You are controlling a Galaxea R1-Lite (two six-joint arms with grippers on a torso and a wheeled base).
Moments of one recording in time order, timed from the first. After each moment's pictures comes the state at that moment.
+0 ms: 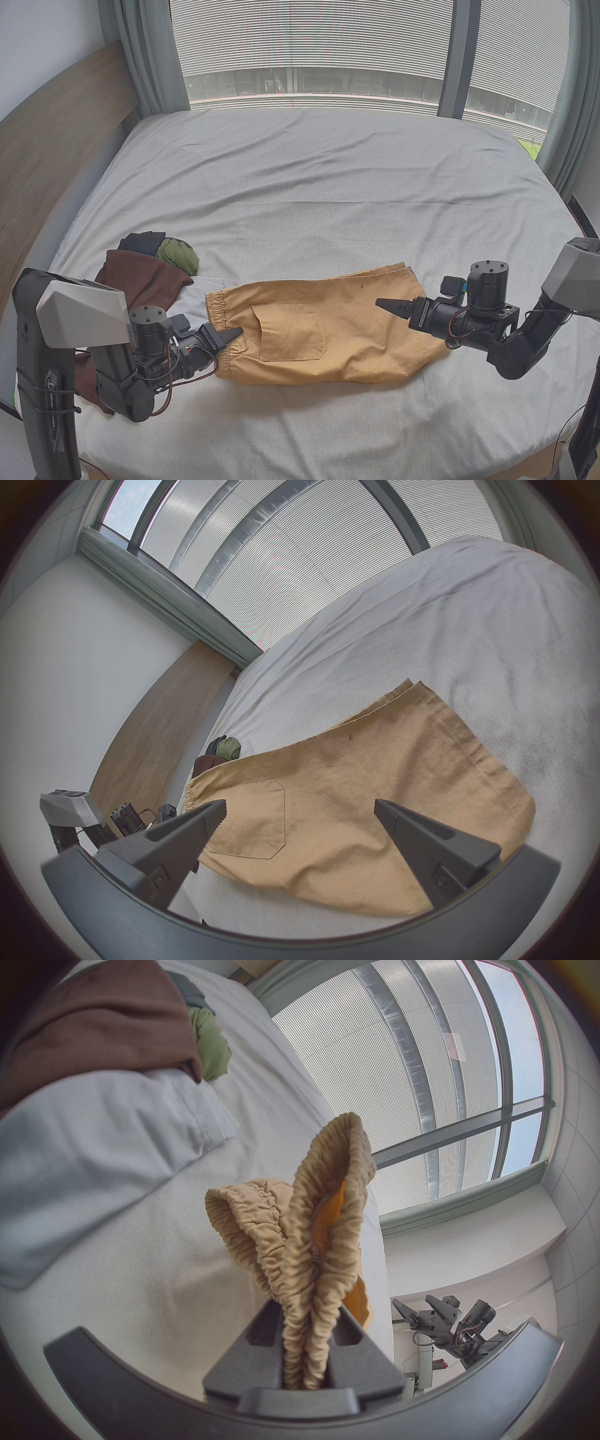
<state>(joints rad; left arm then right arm) -0.27 2.38 -0.53 -1.55 -0.38 -0.90 0.34 2.11 -0.64 -1.09 0.29 0.55</state>
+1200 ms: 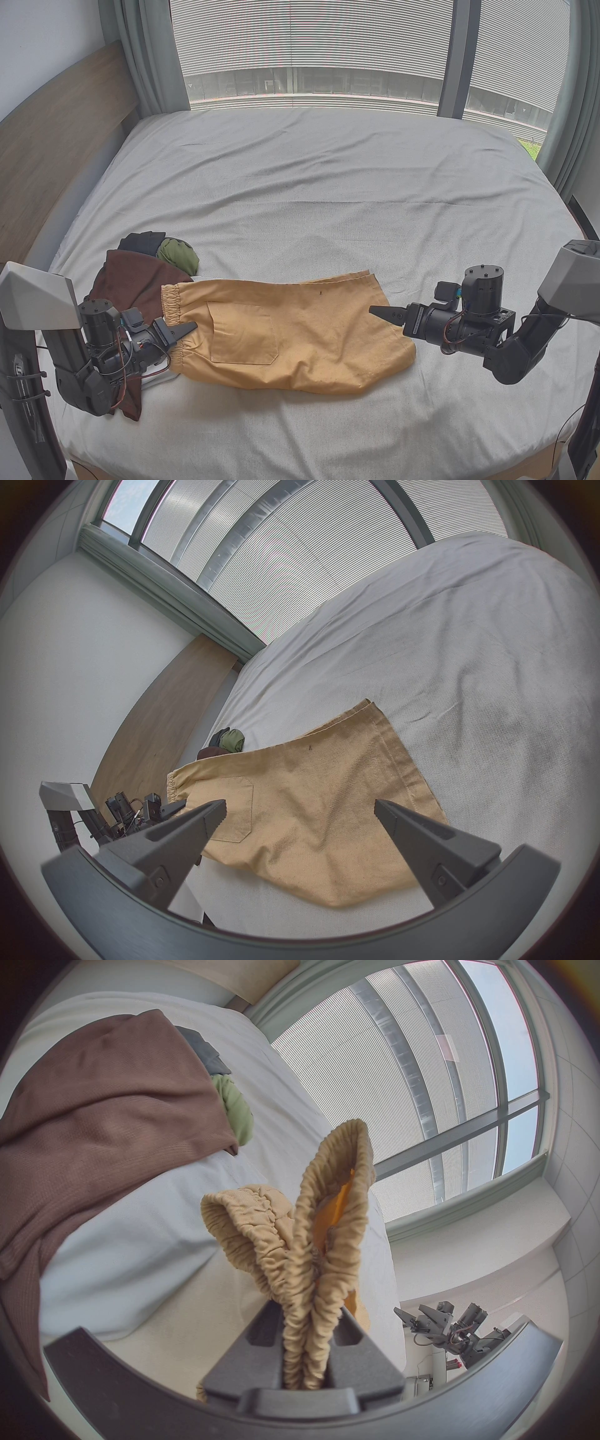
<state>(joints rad) -0.05 2.25 -0.38 -1.55 -0.52 -0.78 0.38 2.11 -0.63 -1.09 0.29 0.55</state>
